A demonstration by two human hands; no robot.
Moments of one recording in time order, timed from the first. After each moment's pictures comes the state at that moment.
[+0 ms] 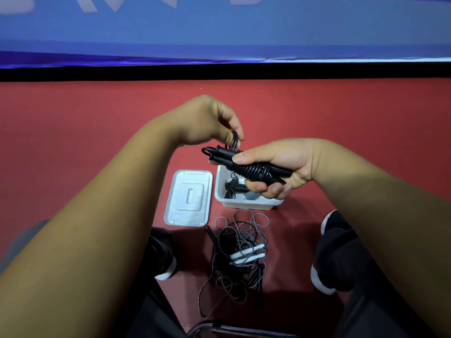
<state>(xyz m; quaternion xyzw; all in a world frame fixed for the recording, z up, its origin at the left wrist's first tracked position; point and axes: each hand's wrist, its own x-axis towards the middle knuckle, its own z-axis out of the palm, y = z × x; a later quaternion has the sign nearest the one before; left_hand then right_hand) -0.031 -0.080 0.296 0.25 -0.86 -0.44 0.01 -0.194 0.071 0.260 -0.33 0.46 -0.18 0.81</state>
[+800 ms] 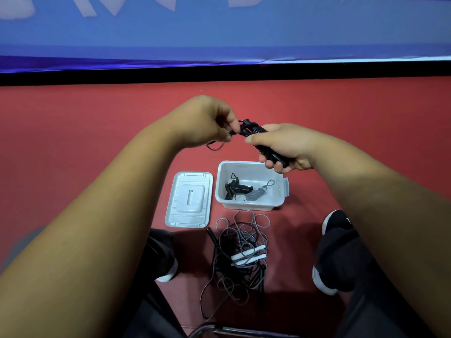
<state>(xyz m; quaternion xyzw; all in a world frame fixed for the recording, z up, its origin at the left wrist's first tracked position) -0.032 -0.077 0.301 0.32 -0.88 -0.34 0.02 -0.217 0.049 0.245 -0.31 0.71 -0.32 0.54</state>
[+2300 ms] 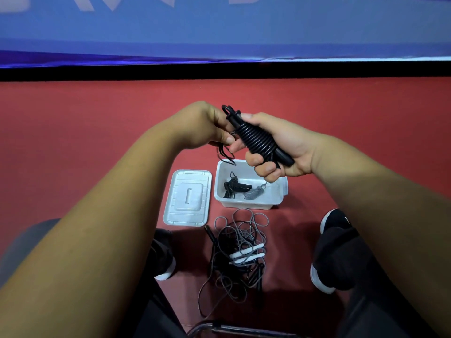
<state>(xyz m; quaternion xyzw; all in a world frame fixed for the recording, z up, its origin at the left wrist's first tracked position) -0.029 -0.087 0.274 0.29 -0.85 -0.43 0.03 -0.197 0.062 0.270 -0.26 0.54 -0.34 0.73</state>
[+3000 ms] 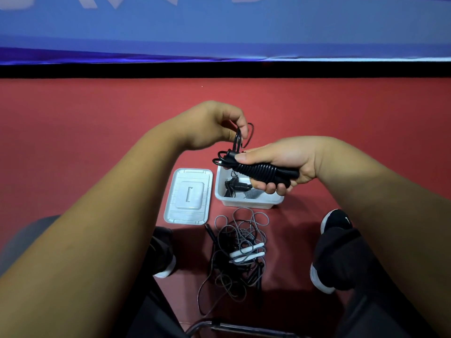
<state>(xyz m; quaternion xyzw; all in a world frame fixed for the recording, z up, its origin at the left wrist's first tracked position) -0.034 -0.085 0.273 0.20 -0.89 -0.40 0.03 -0.199 0.066 0.253 -0.33 0.58 -0.13 0.73</state>
